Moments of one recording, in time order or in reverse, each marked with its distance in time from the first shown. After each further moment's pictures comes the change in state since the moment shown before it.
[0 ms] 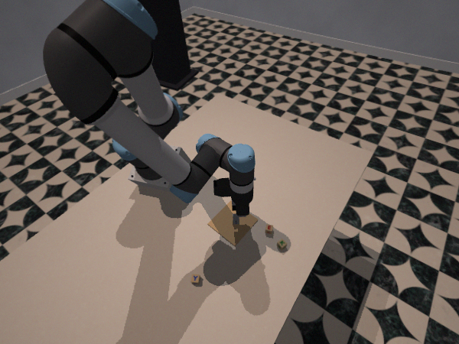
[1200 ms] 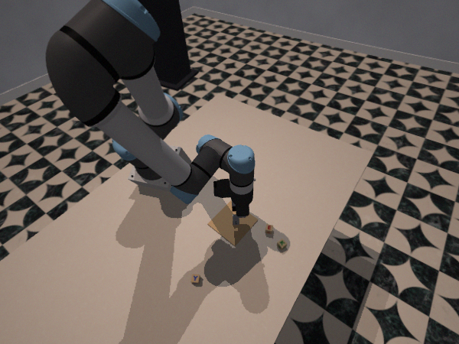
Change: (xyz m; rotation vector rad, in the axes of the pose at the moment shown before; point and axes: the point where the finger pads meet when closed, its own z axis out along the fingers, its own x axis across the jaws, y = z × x) arm 0.000 0.000 0.005 0.000 0.000 0.001
